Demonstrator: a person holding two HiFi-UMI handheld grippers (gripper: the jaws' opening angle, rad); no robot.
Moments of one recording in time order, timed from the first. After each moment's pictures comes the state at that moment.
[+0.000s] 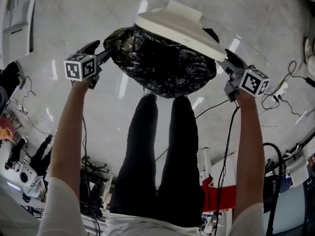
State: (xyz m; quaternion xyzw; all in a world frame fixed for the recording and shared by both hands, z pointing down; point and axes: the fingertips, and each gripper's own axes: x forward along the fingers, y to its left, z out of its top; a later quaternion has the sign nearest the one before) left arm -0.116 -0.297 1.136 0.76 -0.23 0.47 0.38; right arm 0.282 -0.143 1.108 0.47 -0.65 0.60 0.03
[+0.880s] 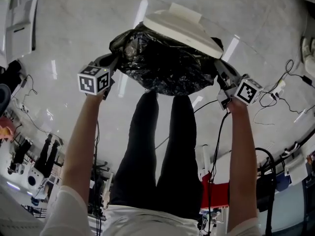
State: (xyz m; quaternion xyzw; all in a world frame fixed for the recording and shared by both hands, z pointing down) left arm -0.083 -0.246 1.095 0.77 -0.21 0.46 0.39; right arm 0.266 -0.131 1.064 0.47 -0.63 0.62 -0.05
